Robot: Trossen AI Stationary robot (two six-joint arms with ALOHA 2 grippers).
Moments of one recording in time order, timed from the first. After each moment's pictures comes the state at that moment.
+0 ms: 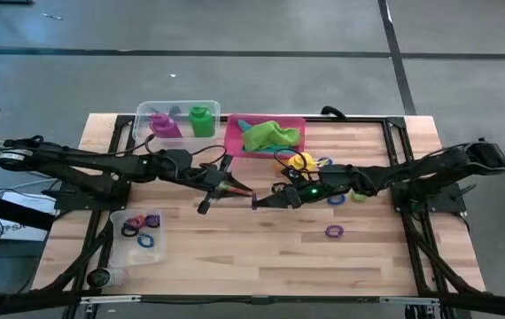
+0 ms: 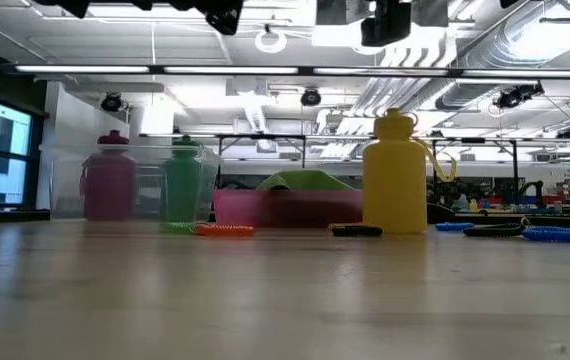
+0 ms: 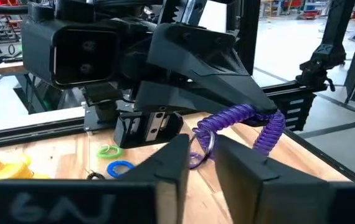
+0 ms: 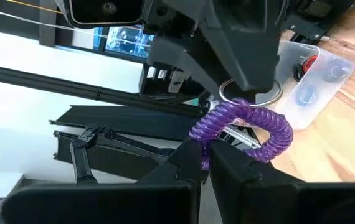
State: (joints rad) left arm -0.07 1.24 0.91 0.24 0.21 0.13; right arm 0.19 1.45 0.98 0.40 -0.10 1.26
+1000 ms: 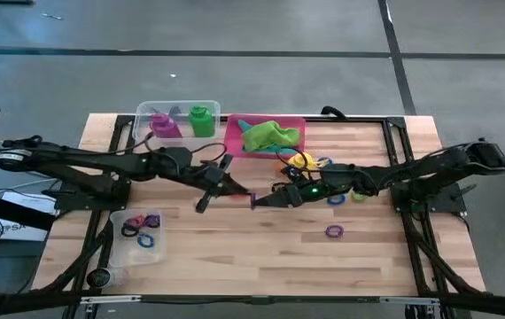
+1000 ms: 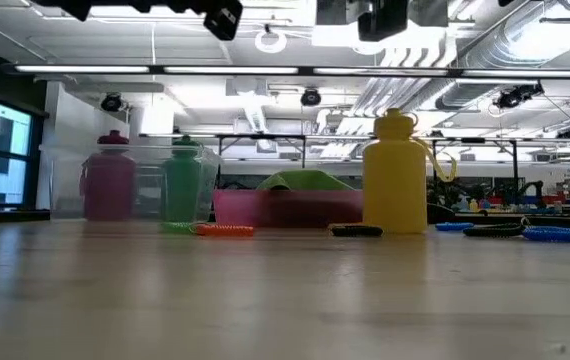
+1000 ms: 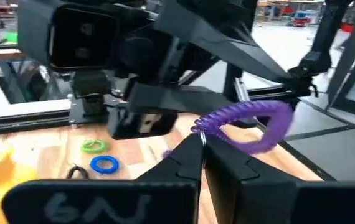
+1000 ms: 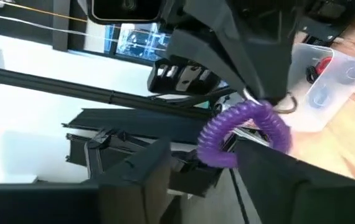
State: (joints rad) left arm -0.05 1.23 0.91 0.21 0.26 0.05; right arm 0.19 1.45 0.98 0.44 -0.10 1.28
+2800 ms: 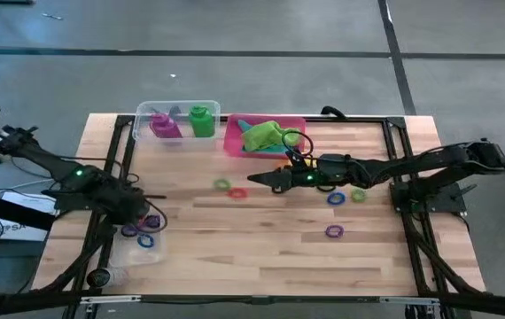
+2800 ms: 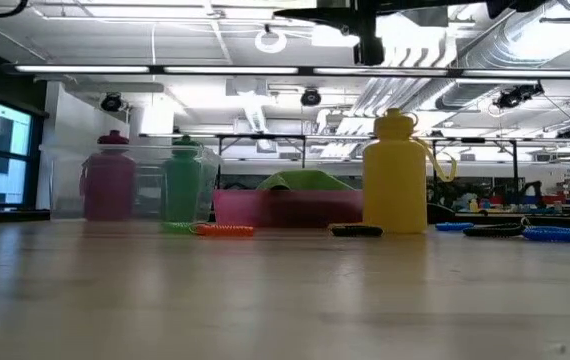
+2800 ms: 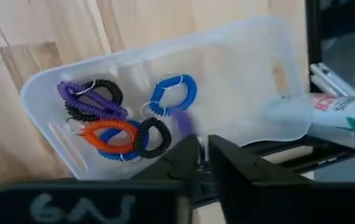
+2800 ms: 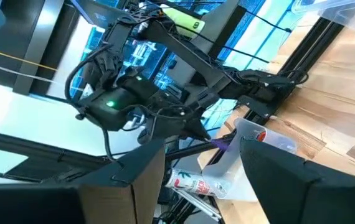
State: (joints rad) left arm -0.58 0.90 0.91 -1.19 0.24 -0.47; right arm 0.10 1.45 0.98 0.41 0.11 1.15
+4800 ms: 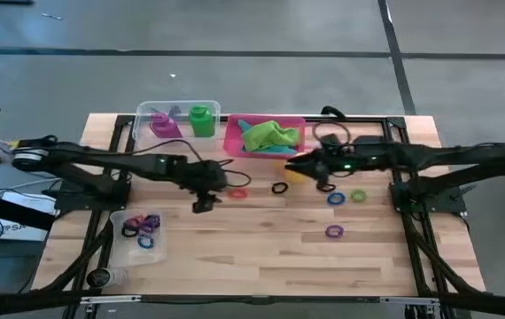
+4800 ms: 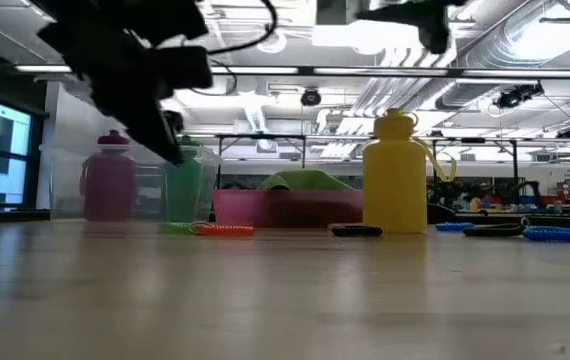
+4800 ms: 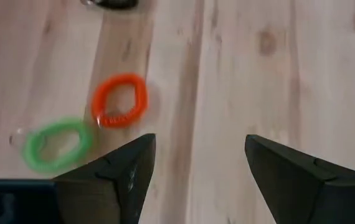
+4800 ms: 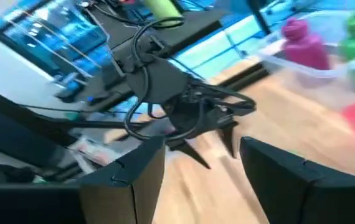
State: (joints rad) left arm 0.02 1.38 0.91 -0.45 0.13 -0.15; right arm 0.00 1.11 0.97 -0.11 0.06 0.62
